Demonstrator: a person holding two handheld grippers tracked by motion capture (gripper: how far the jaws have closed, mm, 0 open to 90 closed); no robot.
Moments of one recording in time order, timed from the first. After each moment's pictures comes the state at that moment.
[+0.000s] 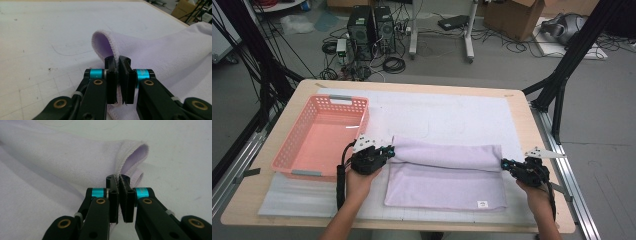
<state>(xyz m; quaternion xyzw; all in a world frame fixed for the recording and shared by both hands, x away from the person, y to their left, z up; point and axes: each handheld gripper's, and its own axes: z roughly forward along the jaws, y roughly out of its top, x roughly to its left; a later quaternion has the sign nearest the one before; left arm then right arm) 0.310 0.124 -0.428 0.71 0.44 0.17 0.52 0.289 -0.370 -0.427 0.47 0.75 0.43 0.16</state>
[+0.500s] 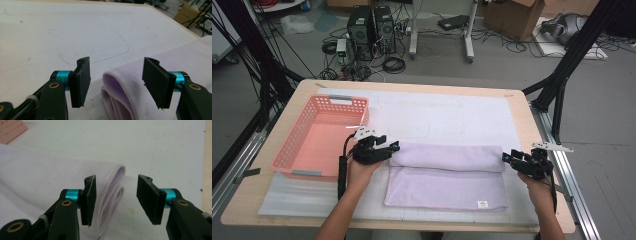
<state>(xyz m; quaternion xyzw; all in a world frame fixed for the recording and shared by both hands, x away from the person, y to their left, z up) 0.346 0.124 -0.427 0.71 0.46 0.15 0.51 0.309 -0.382 -0.419 0.52 0.71 0.45 0.16</state>
